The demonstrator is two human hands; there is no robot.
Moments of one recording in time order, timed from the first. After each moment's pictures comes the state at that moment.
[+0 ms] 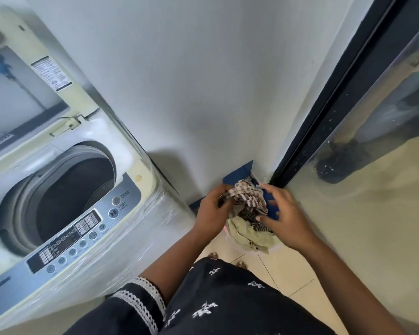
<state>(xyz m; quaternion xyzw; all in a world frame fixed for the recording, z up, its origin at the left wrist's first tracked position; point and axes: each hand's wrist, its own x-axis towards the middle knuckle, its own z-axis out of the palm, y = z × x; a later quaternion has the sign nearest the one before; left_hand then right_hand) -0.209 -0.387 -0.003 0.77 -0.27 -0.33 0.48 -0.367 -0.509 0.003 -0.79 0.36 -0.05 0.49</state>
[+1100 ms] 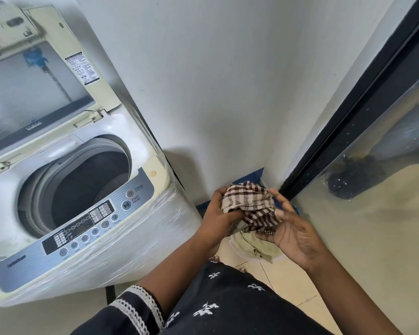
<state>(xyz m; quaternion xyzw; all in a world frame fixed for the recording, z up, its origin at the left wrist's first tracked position) -0.220 -0.366 0.026 0.60 -0.05 -0.48 0.63 -0.359 -0.498 0.004 -0.30 0.32 -0.08 0.90</state>
